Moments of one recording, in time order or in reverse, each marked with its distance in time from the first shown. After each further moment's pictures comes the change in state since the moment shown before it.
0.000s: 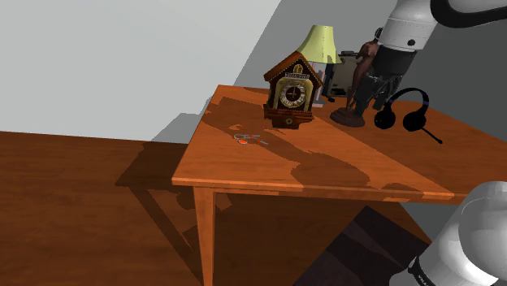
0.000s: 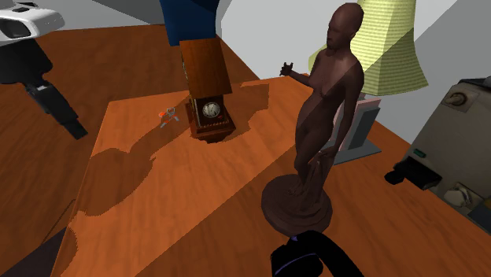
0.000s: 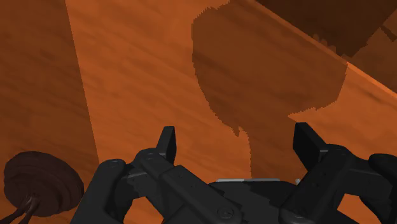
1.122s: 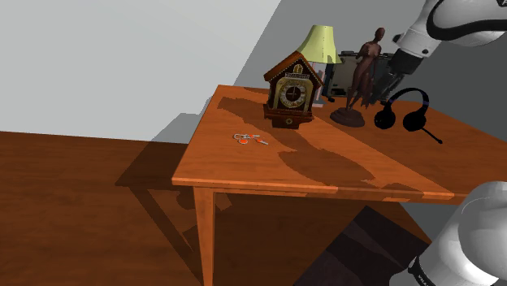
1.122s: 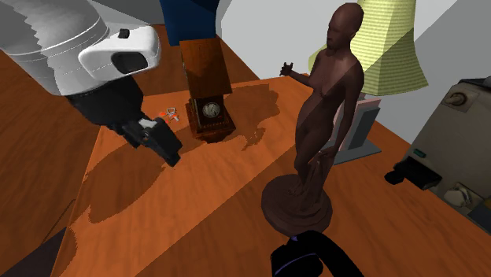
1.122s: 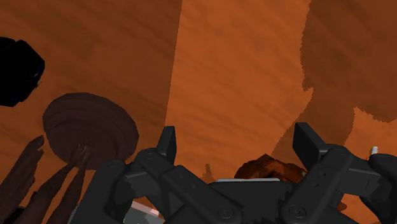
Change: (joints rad) arm -0.010 0.108 -0.421 0.047 -0.124 0.253 -0.487
